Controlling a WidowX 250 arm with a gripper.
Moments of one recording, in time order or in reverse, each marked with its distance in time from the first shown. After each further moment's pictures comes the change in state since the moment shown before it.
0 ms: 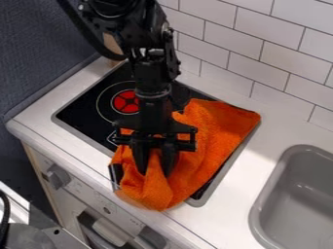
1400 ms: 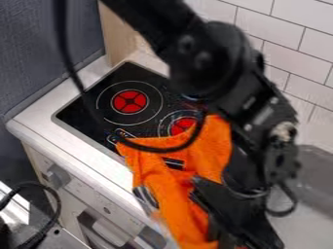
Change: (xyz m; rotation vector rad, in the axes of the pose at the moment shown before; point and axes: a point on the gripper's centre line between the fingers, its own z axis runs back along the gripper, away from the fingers) arm -0.092 -0.103 -0.027 0.132 -0.114 -0.610
